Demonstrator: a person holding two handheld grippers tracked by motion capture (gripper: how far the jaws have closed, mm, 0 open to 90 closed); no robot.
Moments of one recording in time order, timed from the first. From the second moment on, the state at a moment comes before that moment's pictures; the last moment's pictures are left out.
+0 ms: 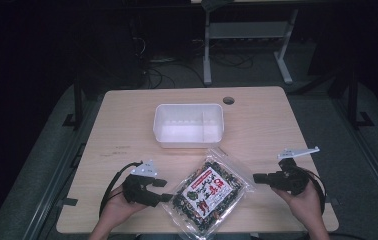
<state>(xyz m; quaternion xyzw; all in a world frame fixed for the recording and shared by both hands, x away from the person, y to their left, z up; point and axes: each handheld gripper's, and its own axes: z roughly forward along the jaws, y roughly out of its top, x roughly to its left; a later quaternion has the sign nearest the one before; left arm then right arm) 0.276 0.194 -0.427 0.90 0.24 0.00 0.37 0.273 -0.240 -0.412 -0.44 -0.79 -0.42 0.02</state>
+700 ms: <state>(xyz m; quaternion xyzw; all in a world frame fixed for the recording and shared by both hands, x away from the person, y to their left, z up) 0.297 0.186 -0.428 0.89 0.25 -0.03 0.39 0.259 -0.238 -0.371 -0.40 -0.80 -0.45 -0.02</state>
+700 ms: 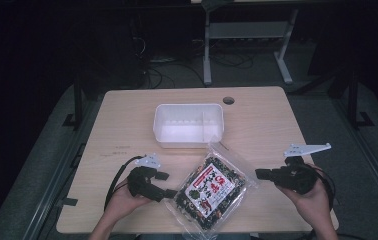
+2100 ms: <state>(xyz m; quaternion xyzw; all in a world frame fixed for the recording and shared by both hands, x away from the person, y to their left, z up) 0.302 0.177 -0.424 0.86 0.22 -0.09 0.45 0.302 -0.187 -0.312 -0.32 -0.79 -0.52 -0.03</state>
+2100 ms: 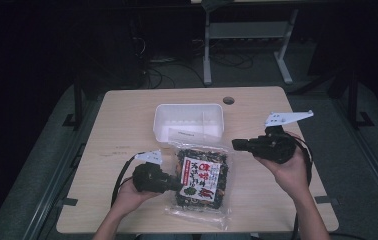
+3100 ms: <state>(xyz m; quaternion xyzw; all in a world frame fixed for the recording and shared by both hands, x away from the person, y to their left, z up) 0.294 0.179 -0.420 0.87 0.20 -0.06 0.45 0.293 -0.189 -0.377 -0.32 -0.78 -0.54 0.01</state>
